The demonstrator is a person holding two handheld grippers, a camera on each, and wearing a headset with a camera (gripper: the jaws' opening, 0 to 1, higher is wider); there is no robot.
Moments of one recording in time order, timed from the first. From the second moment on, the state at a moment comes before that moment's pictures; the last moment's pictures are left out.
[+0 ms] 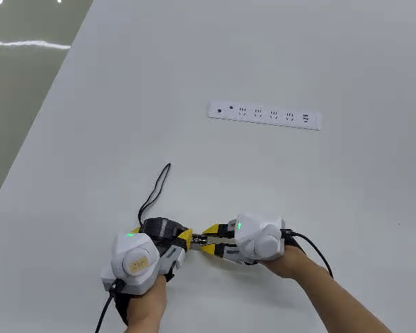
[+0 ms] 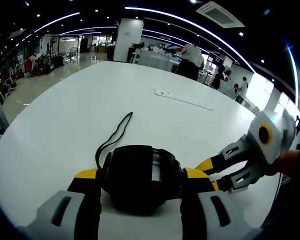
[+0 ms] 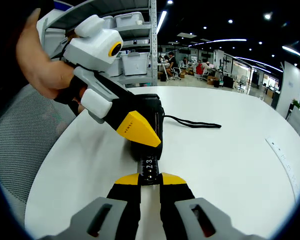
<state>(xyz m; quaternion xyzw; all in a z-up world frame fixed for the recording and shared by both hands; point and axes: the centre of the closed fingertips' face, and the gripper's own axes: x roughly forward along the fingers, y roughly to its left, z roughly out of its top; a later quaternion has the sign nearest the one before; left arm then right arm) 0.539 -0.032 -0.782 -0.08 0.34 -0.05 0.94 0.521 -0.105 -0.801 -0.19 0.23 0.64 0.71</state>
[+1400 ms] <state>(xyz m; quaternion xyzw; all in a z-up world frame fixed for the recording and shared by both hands) 0.539 -0.028 -0.781 -0.09 0.34 -0.05 0.93 0.522 -0.083 -0.801 -0.20 0.22 0.64 0.71</state>
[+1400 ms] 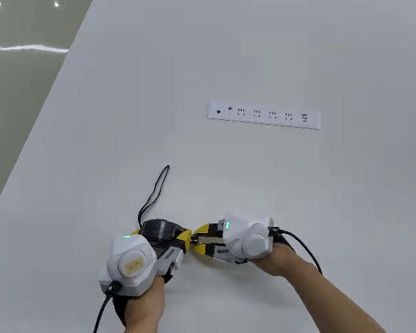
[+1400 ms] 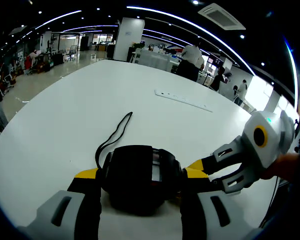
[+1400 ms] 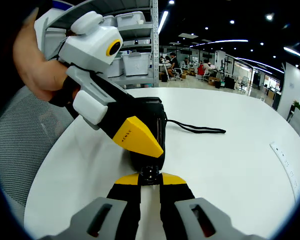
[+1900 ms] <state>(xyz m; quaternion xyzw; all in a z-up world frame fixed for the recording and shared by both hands) 0.539 -0.026 -0.782 -0.10 0.34 -0.05 0.93 0.522 -0.076 -0.802 -0.20 0.22 0.64 0.71</state>
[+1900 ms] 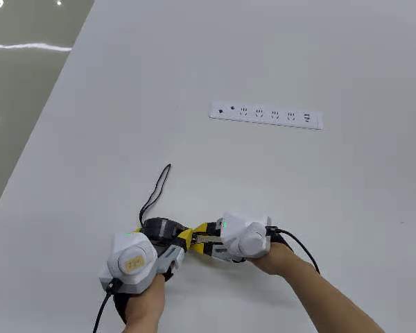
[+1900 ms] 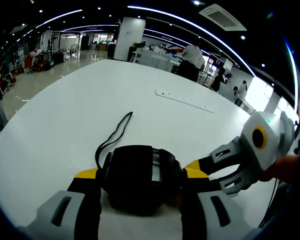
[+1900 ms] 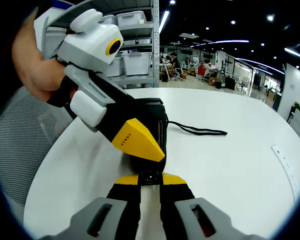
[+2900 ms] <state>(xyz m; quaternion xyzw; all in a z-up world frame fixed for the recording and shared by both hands) 0.540 -0.029 -0.784 -0.07 0.34 -0.05 0.94 0.522 -0.075 -0.811 -0.21 0.22 0.63 0.72</state>
